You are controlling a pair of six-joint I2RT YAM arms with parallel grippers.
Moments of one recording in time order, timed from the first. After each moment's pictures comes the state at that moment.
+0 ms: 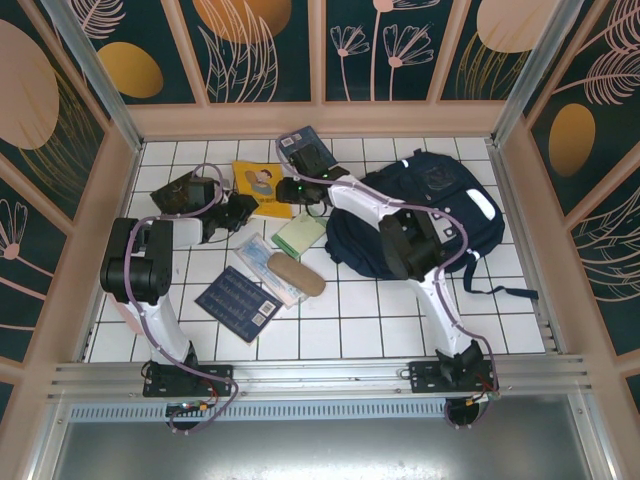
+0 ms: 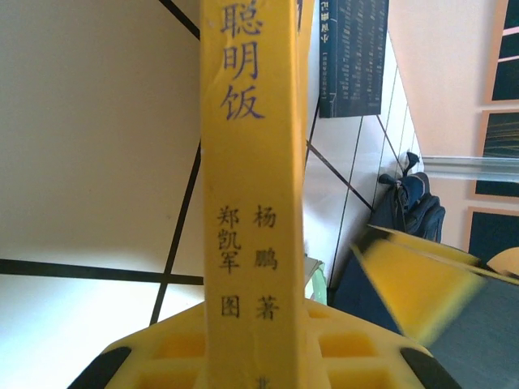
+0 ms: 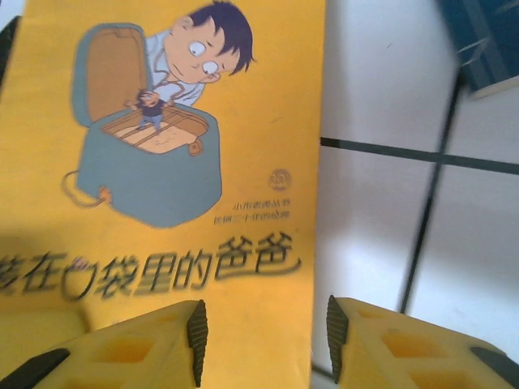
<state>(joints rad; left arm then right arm) -0.08 1.88 0.93 0.28 0.62 -0.97 0.68 2.33 1.96 -0.46 -0.14 0.52</state>
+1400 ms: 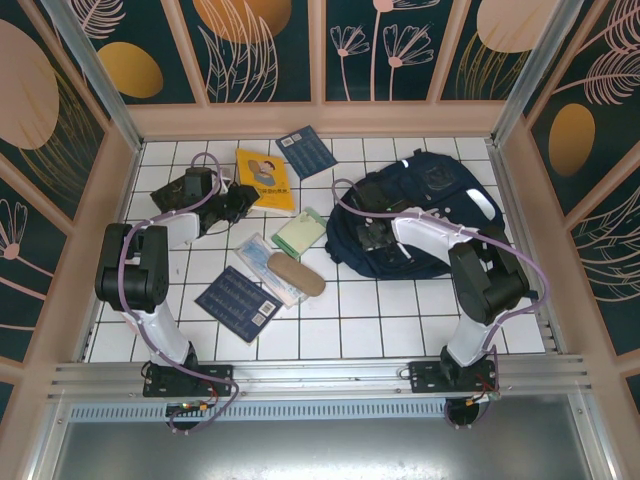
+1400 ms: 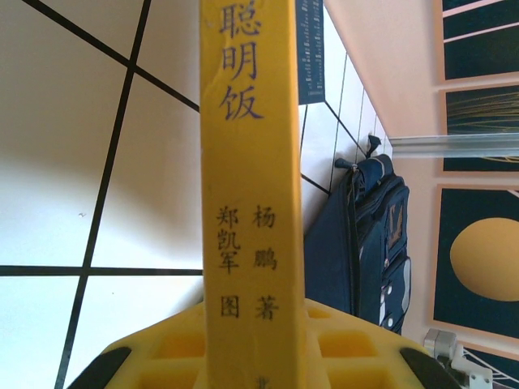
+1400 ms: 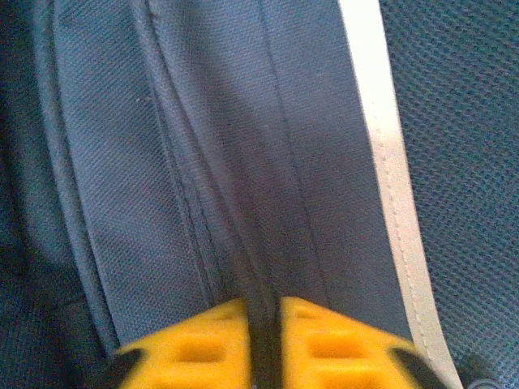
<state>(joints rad) -0.09 1.81 0.99 0.19 0.67 -0.94 0.56 1.74 1.12 -0.57 0.20 0.24</state>
